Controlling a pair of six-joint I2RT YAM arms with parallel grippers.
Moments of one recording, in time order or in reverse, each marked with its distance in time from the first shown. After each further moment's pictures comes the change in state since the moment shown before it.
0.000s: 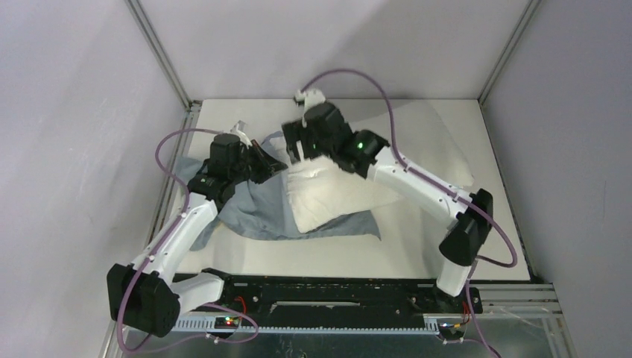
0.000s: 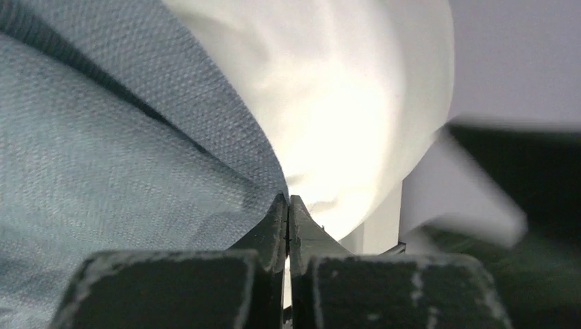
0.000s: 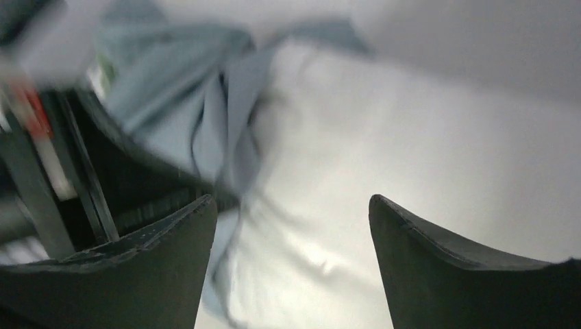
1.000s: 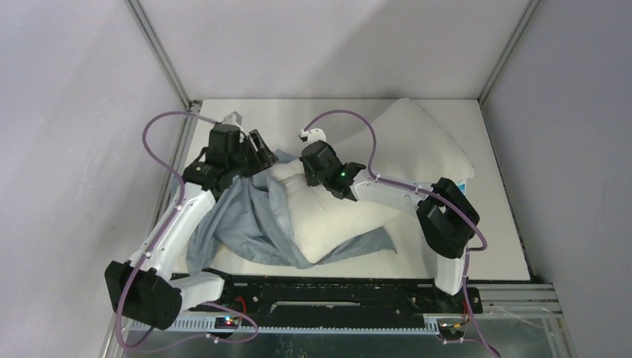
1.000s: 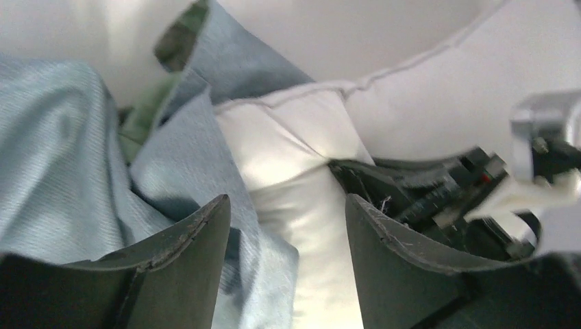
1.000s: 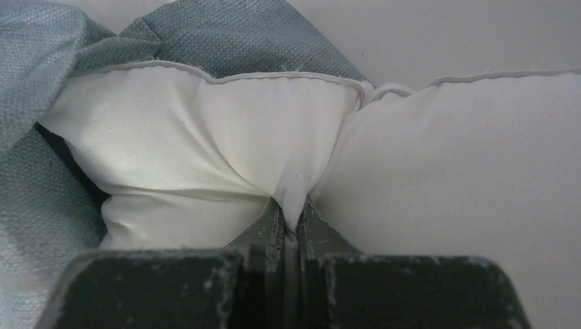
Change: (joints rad) left arm -0.002 0.006 0.105 -0.213 -0.230 0.203; right arm -0.033 0.134 -0.327 0.399 0.069 0.025
